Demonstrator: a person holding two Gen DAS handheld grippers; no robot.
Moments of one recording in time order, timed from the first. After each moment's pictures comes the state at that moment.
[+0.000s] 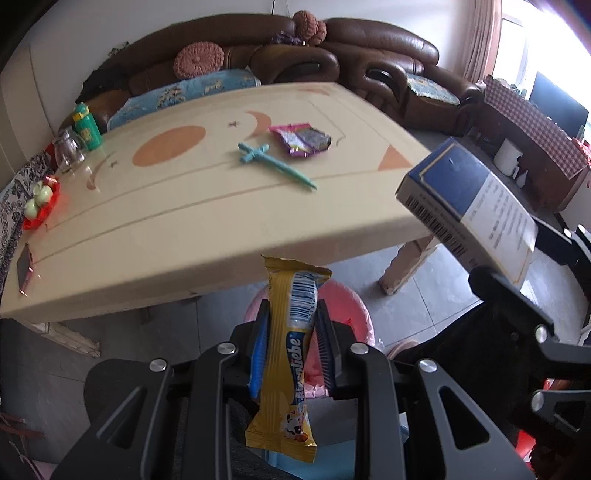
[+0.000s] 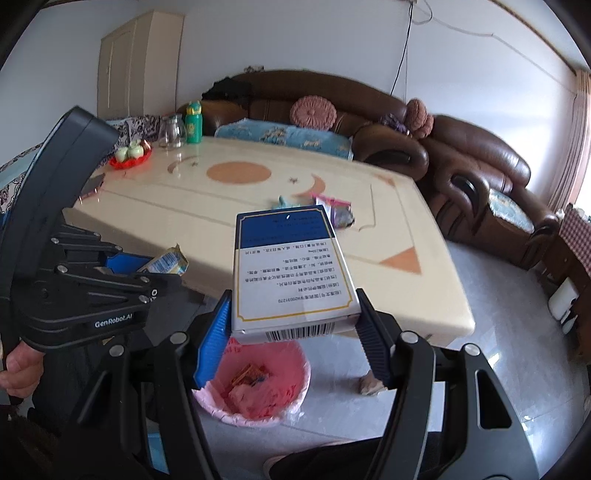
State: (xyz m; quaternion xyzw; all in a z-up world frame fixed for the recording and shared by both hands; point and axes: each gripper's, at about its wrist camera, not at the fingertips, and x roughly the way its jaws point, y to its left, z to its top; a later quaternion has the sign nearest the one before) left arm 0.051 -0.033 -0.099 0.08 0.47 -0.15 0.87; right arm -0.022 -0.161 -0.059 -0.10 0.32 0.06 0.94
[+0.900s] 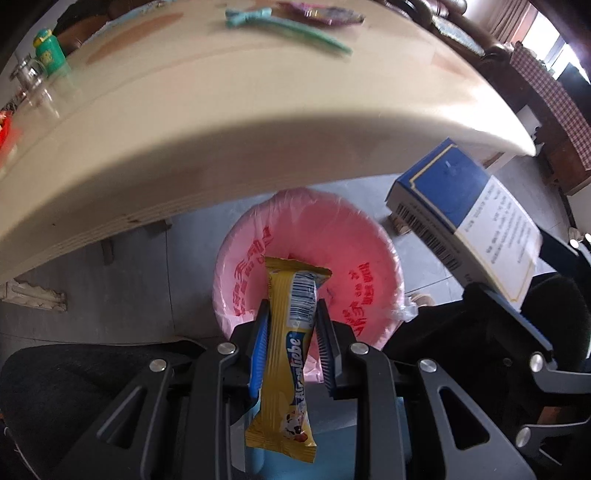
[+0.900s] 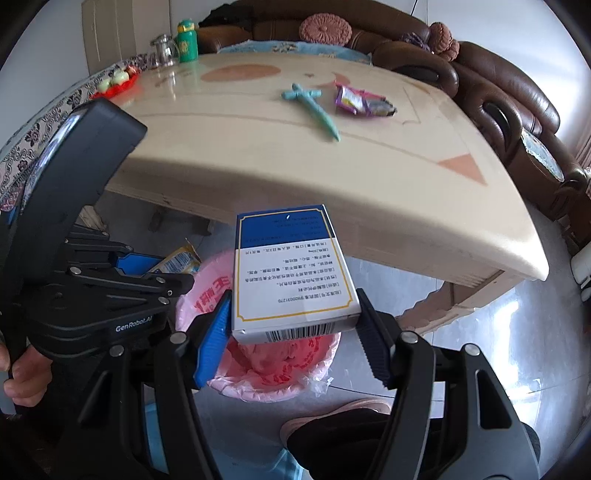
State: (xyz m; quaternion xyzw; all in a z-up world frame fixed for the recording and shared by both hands) left arm 0.120 -0.040 -0.255 0.07 0.60 -0.15 0.78; right arm 0.042 -0.153 -0.190 -0.08 0.46 0.07 0.88
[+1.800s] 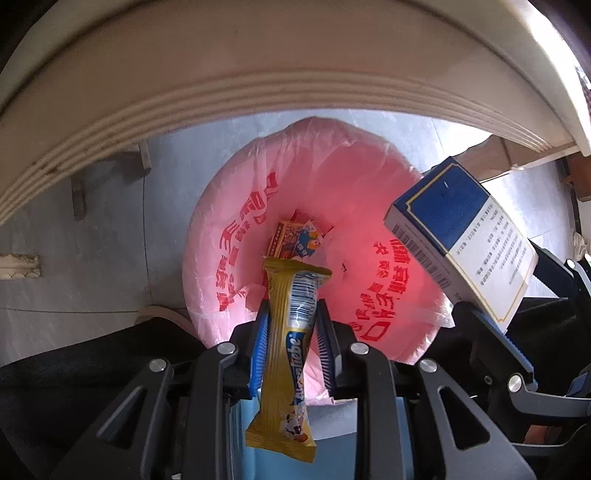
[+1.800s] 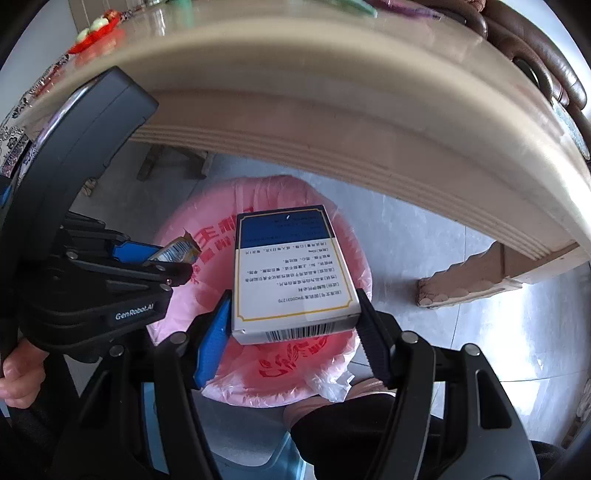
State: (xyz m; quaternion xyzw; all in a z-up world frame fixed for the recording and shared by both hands) left arm 0.163 -0.035 -0.365 0.04 0.69 -0.13 0.71; right arm 0.094 -0.150 -0.292 -0.08 0.57 0.09 0.82
